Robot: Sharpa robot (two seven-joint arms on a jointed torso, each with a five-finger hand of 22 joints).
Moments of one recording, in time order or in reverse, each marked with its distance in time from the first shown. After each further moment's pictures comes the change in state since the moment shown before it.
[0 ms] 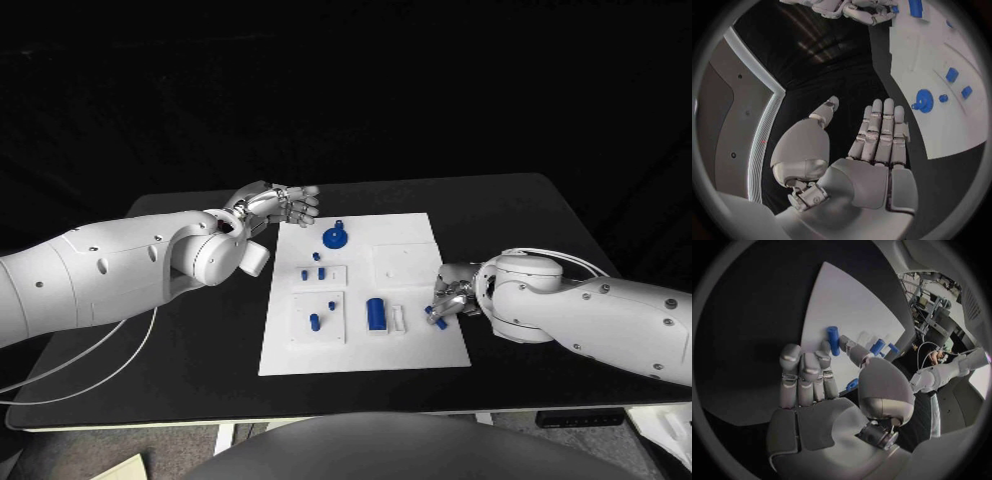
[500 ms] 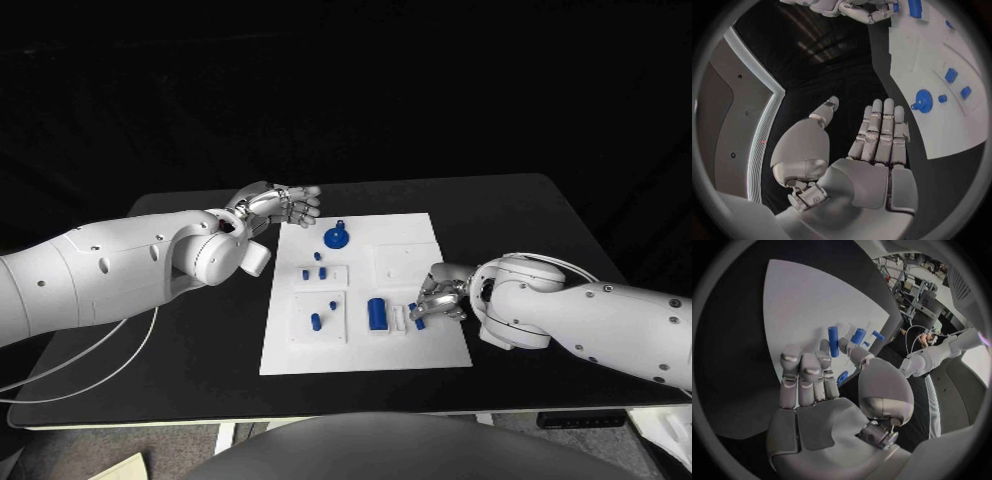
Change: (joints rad) left arm 0.000 -0.001 0.000 0.001 -0.002 0.002 -0.004; left_hand 0.000 0.000 0.000 0.000 0.000 0.000 0.000 0.000 0.000 0.000 0.000 0.000 0.000 0.000 0.000 0.000 0.001 -0.001 0.000 0.000 0.000 0.000; right arm -0.004 -0.003 0.010 0.040 0.139 -0.106 0.052; right_hand -0.050 -0.038 -0.024 0.040 0.085 0.018 -0.006 -0.007 -0.401 0.017 -0.010 0.000 0.000 0.003 -0.002 0.000 0.000 0.005 0.008 -0.004 0.003 0.000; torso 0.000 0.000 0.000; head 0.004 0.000
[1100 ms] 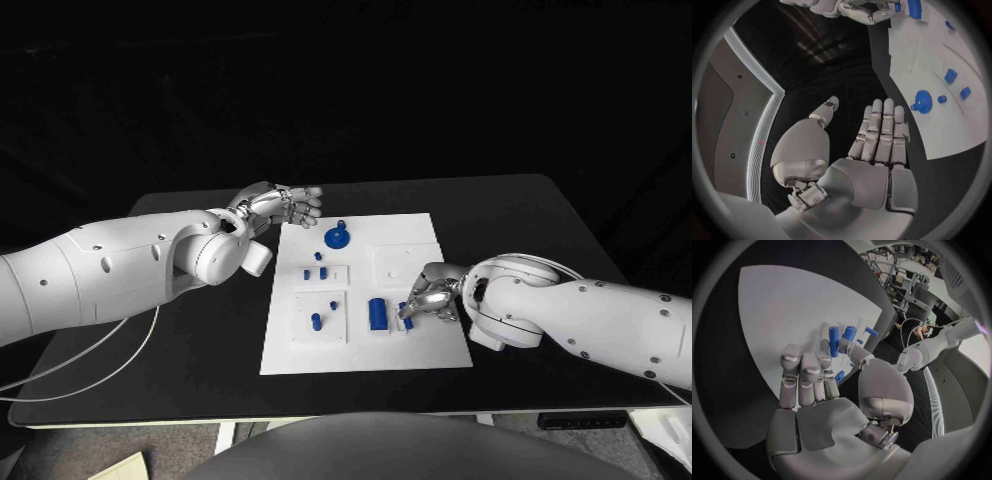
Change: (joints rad) left arm 0.000 0.001 0.000 0.000 -0.004 0.004 -0.005; left_hand 0.000 0.000 0.000 0.000 0.000 0.000 0.000 0.000 -0.001 0.000 0.000 0.000 0.000 0.000 0.000 -0.004 0.002 -0.001 0.000 0.000 0.000 0.001; right arm 0.000 0.030 0.001 -0.014 0.094 -0.014 0.021; right_hand -0.008 0.008 -0.022 -0.003 0.029 0.004 0.001 0.000 0.000 0.001 -0.001 0.000 -0.001 -0.002 -0.002 0.000 -0.002 0.000 0.000 0.000 0.000 0.000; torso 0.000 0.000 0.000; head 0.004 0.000
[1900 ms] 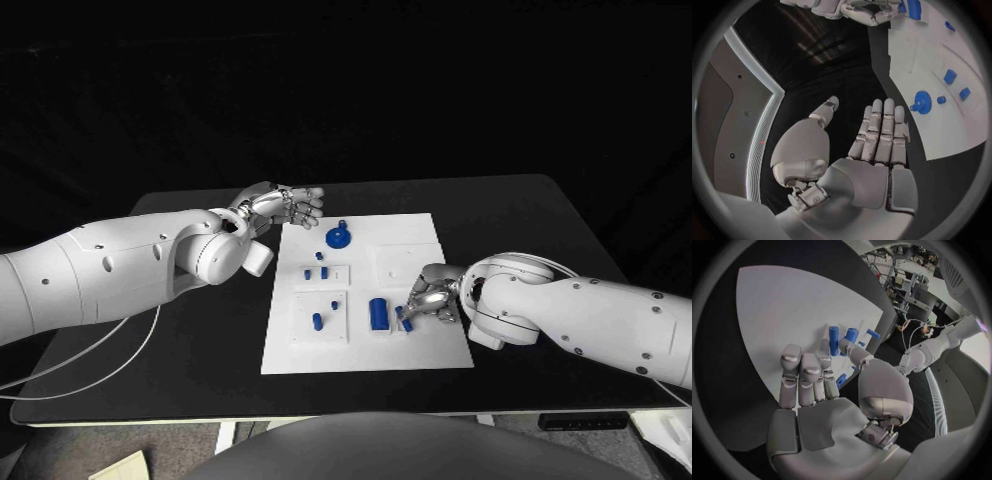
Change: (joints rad) left arm 0.000 -0.001 0.000 0.002 -0.003 0.004 -0.003; left_hand 0.000 0.000 0.000 -0.006 0.000 0.000 0.000 0.000 0.000 0.000 0.000 0.000 -0.001 0.004 0.004 0.000 0.002 -0.007 0.000 0.000 -0.004 0.000; right arm 0.000 0.022 -0.001 -0.030 0.011 0.030 -0.008; right_hand -0.009 -0.002 -0.014 0.003 -0.020 0.000 0.000 0.000 0.000 0.000 0.000 0.000 0.000 0.000 0.000 0.000 -0.002 0.000 0.000 0.000 0.000 0.000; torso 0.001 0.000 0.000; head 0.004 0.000
